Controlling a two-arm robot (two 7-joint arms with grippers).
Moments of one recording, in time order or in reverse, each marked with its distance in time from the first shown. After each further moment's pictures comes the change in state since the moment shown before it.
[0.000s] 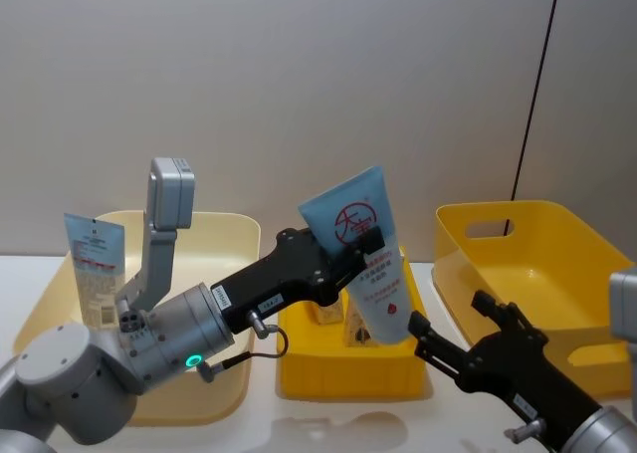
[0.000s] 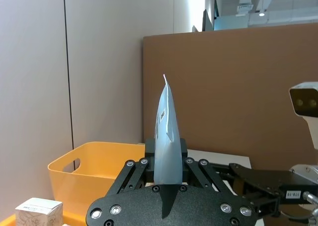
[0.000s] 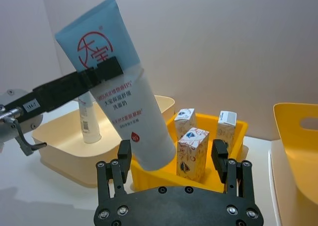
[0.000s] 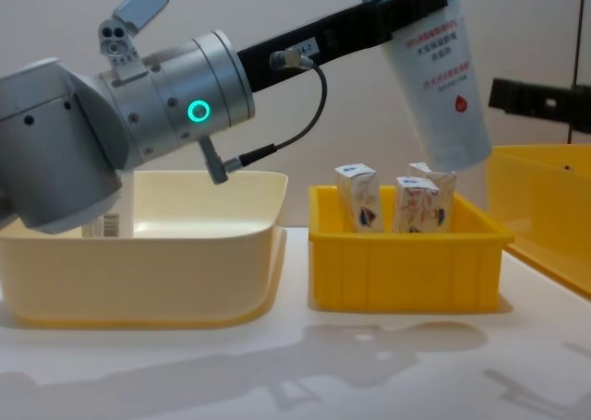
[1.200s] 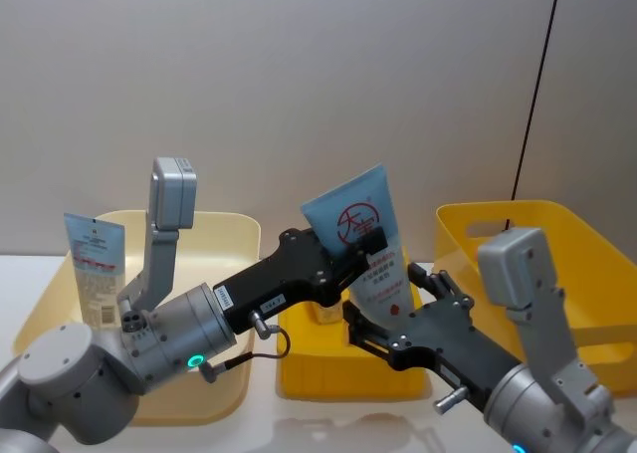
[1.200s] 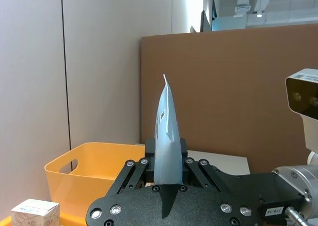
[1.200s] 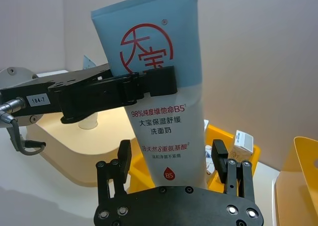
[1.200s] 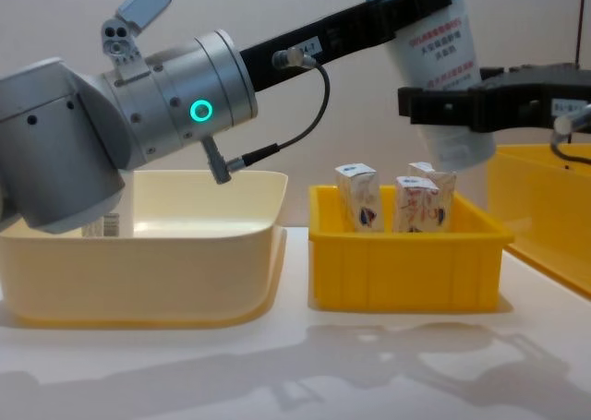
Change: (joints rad) left arm -0.002 -0.003 0.002 0.002 -0.004 0.001 -0.006; right arm 0.198 0.002 -0.175 0.073 -0.198 0.080 -0.026
